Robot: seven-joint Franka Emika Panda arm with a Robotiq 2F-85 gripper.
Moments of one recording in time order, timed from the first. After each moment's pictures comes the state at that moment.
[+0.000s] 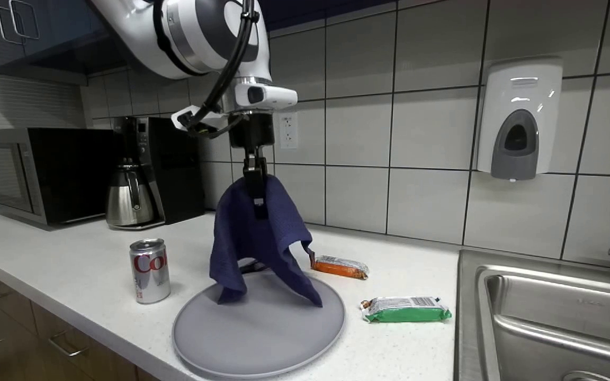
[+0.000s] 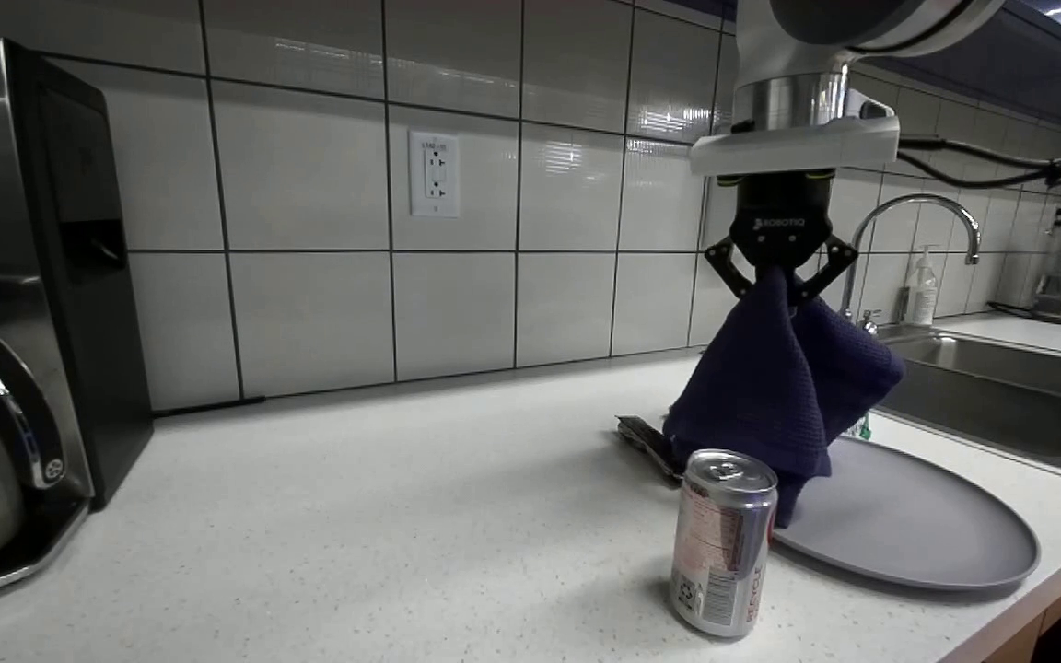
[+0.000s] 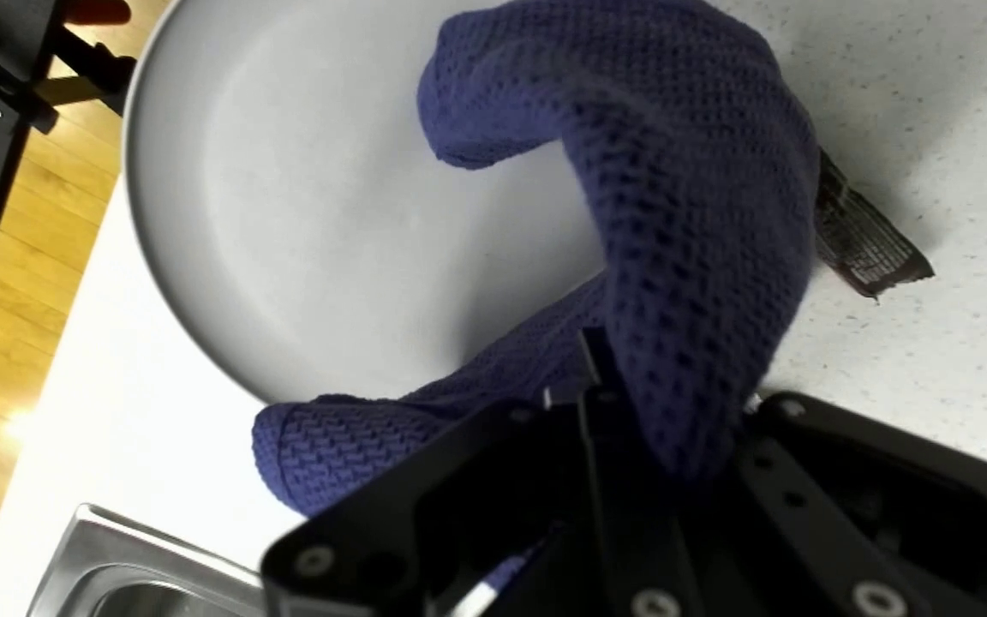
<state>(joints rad) 0.03 -0.07 0.04 -2.34 -0.14 2.27 1.08</state>
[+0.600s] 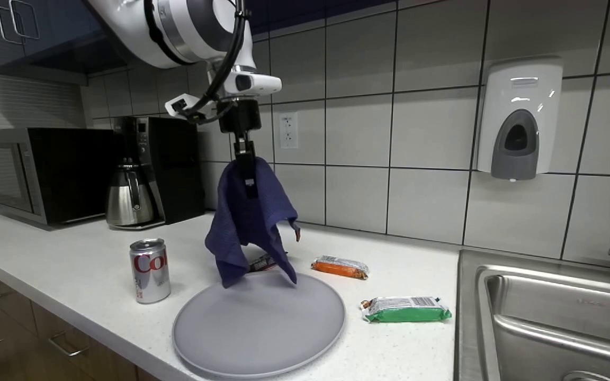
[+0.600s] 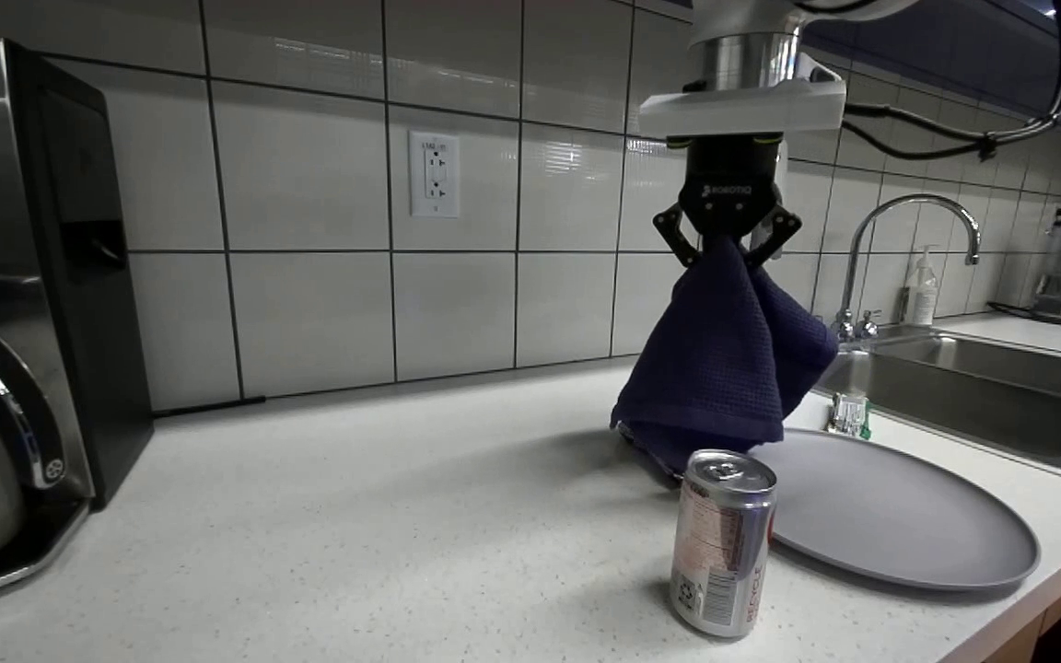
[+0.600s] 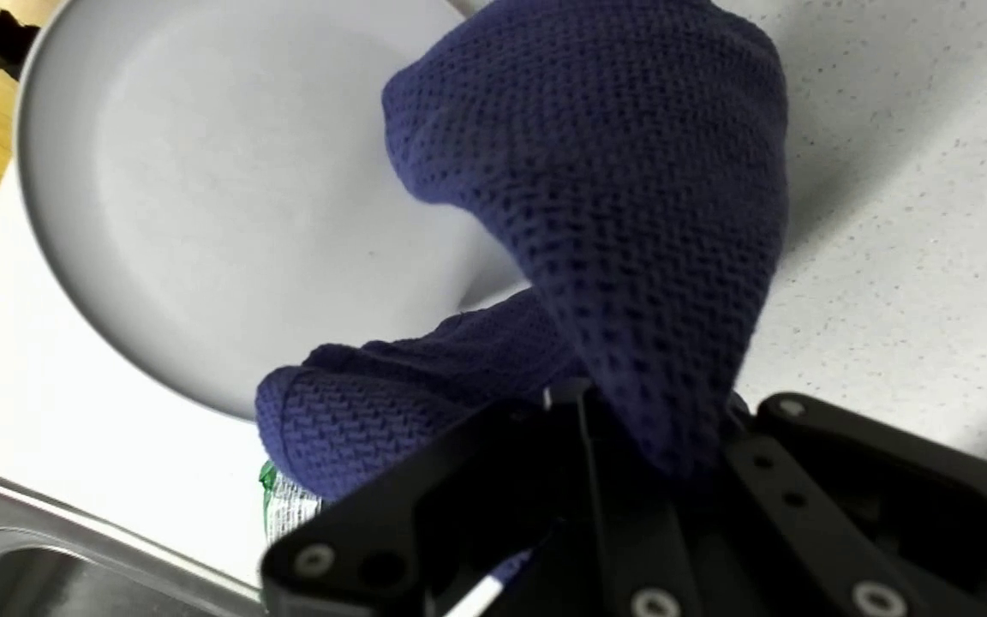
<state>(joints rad) 0.07 -0.05 0.09 -2.26 -0.14 2.27 1.08</state>
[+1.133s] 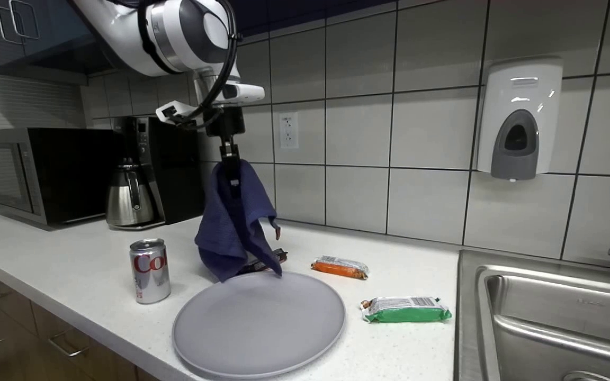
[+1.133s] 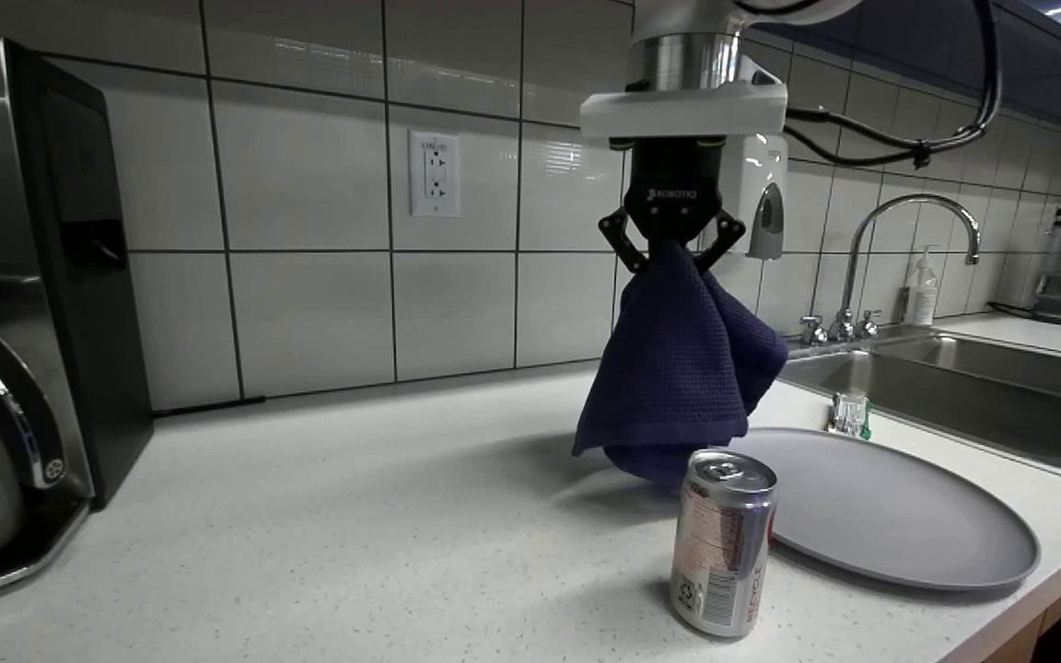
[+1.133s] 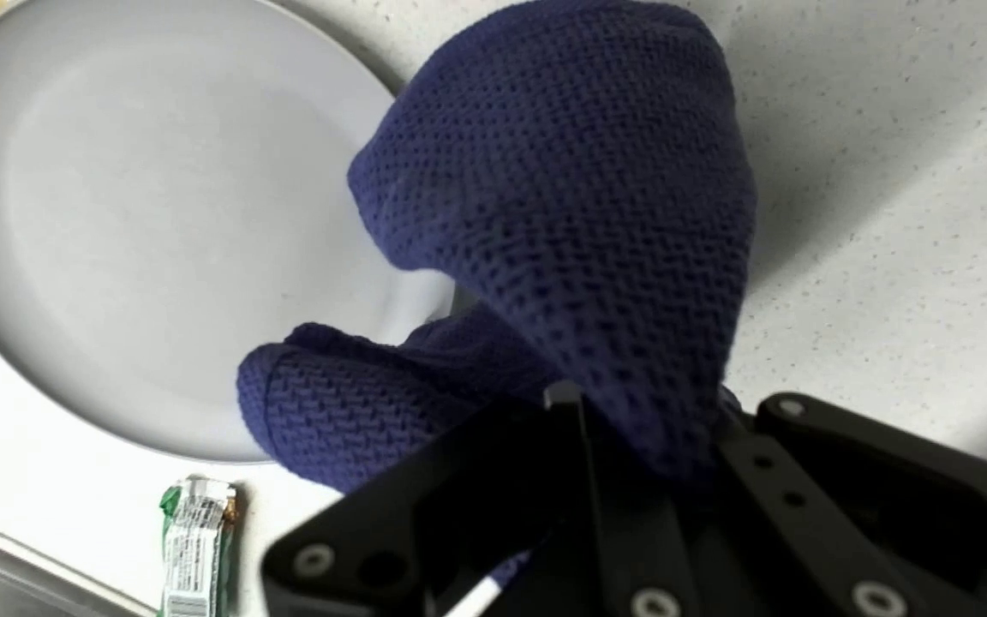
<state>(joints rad) 0.13 0.02 0.12 -2.19 -0.14 2.27 1.08</state>
